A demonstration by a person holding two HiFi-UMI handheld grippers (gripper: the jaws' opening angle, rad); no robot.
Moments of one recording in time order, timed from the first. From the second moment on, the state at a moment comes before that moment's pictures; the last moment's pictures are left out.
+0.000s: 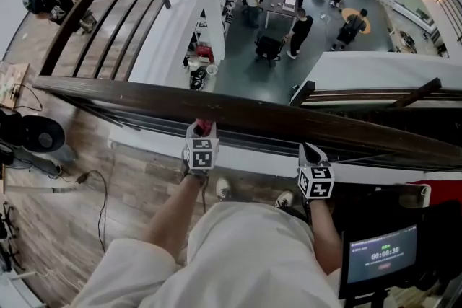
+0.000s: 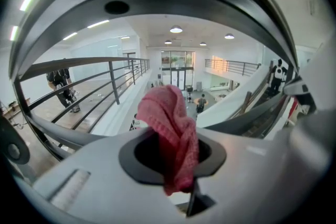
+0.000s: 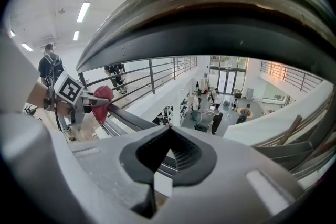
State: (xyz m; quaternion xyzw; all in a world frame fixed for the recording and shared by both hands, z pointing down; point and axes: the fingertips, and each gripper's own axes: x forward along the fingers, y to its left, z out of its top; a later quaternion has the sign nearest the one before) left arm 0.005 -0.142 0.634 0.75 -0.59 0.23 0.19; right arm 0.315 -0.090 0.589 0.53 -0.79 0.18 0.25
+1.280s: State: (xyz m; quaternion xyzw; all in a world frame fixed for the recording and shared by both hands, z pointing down) left arm 0.126 -0.134 0.643 0.78 -0.54 0.24 0.19; right arm 0.358 -0.107 0.591 0.51 -0.81 0.18 0.23
